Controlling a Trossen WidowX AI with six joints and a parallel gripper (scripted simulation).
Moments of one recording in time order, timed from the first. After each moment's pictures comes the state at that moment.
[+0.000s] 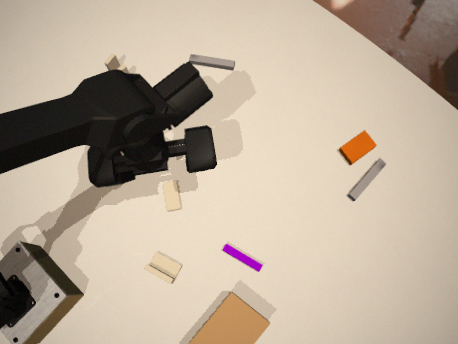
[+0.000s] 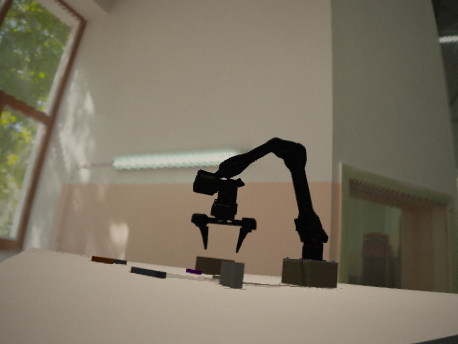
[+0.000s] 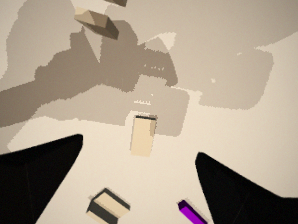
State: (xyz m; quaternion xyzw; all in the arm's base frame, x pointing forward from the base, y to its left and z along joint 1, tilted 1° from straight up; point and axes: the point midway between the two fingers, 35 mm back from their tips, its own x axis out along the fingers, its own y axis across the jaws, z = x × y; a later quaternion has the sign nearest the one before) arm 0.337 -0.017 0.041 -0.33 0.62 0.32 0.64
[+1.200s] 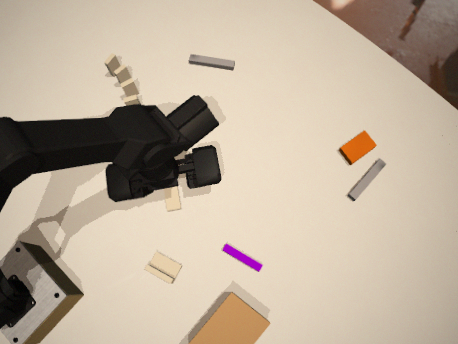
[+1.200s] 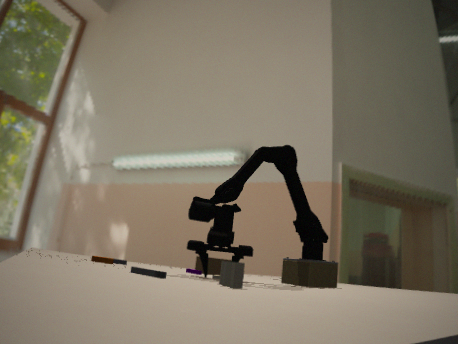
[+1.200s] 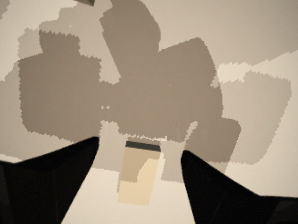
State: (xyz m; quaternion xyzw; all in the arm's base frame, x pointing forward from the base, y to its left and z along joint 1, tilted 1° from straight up) arm 0.338 -0.022 -0.039 -0.33 0.61 0.33 0.64
